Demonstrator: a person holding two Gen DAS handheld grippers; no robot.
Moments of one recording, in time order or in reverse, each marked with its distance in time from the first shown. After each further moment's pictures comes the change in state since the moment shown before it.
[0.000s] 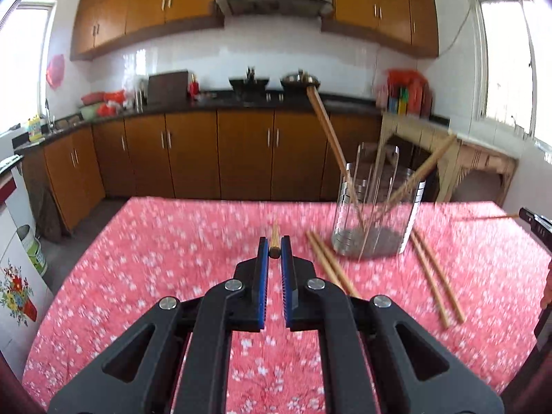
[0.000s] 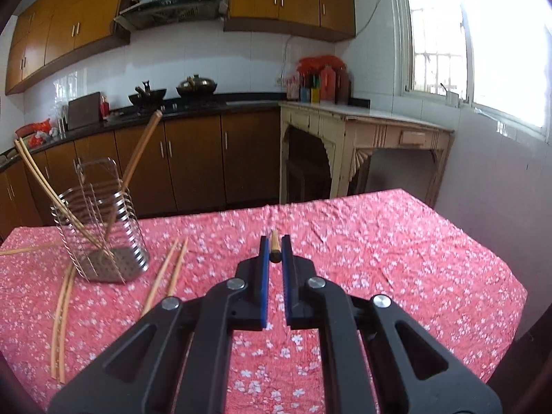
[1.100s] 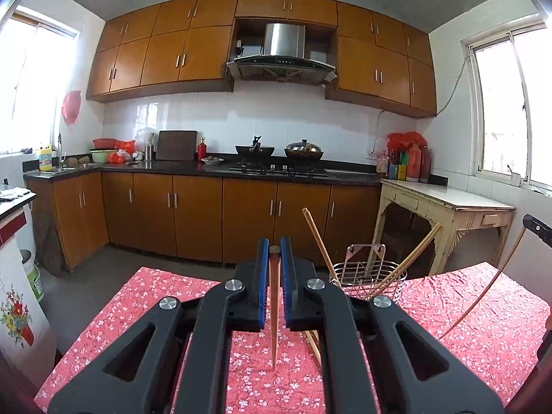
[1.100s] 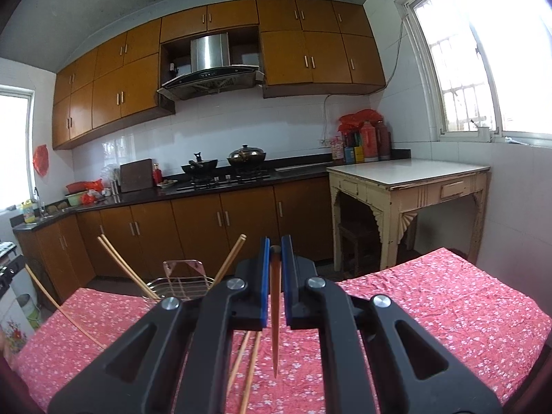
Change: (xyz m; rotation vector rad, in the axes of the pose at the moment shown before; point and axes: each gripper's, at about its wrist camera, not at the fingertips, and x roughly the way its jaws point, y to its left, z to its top) left arm -0.044 -0.004 0.056 -0.038 -0.260 0.009; right arm -0.086 0.013 0.076 0.081 -0.226 0.258
